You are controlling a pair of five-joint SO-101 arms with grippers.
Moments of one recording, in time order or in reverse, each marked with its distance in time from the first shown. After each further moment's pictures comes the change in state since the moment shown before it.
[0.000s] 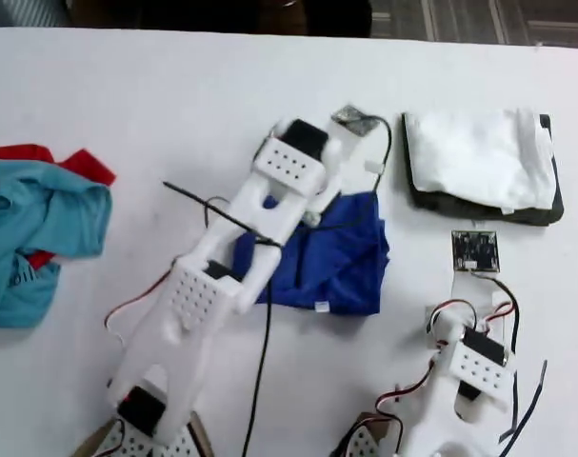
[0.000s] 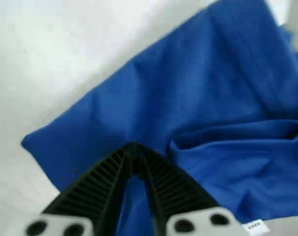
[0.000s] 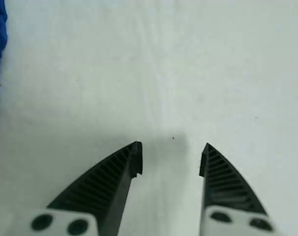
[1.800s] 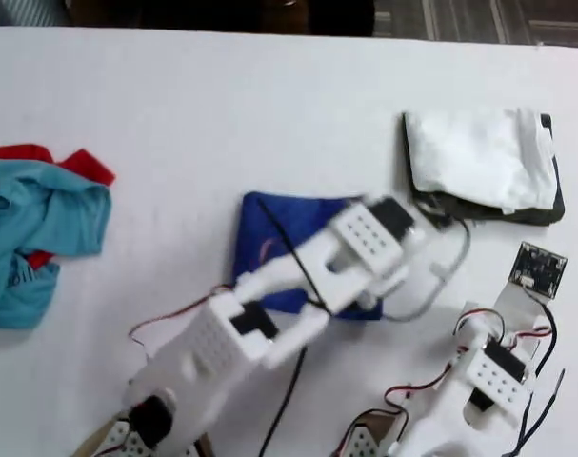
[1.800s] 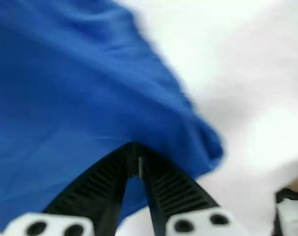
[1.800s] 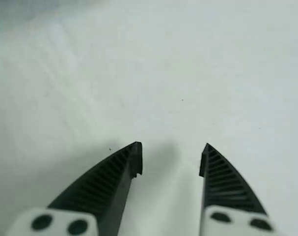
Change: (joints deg) left arm 21.7 -9.4 20.7 -4.1 4.1; right arm 11.3 0.0 0.0 -6.2 -11.7
